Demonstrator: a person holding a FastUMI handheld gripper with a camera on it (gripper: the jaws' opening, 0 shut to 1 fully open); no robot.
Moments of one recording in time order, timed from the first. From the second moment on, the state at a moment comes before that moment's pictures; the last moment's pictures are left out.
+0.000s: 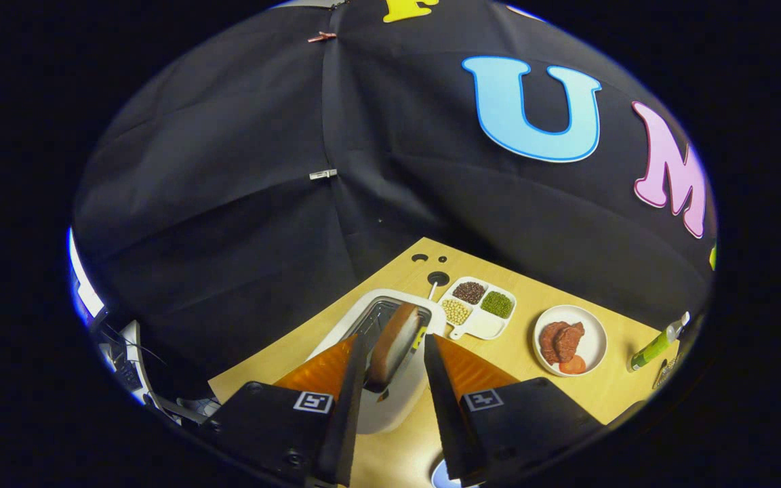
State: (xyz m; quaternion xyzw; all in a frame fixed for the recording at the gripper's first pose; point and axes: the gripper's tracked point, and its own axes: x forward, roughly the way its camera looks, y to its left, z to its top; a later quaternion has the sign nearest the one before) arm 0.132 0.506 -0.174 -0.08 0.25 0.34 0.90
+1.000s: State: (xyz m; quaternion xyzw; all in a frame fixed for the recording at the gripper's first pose) arm 0.161 0.530 -0.219 -0.08 0.31 0.27 0.91
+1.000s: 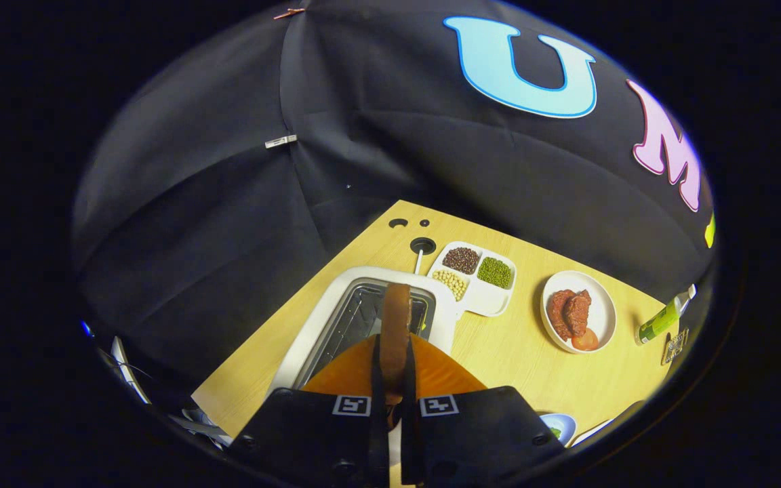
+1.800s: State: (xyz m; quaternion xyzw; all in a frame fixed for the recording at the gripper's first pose) arm 0.132 0.439 -0.086 0.00 0.22 0.28 0.93
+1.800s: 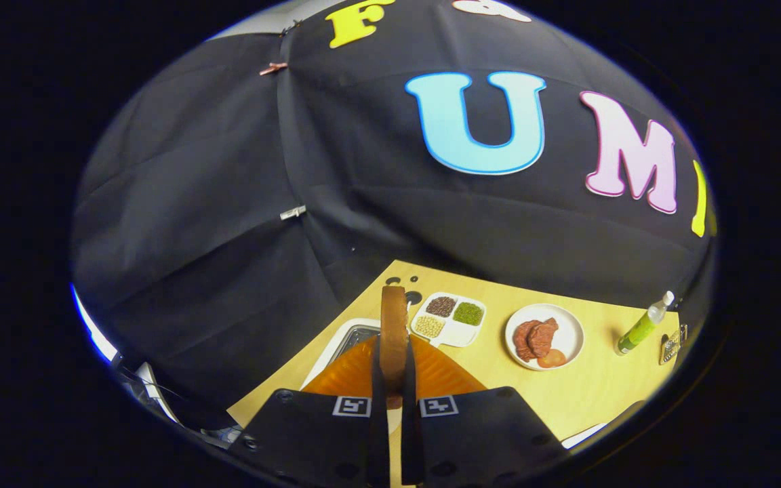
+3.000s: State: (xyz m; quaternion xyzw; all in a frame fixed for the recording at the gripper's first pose) arm 0.088 0.236 -0.310 0.32 0.33 0.10 0.88
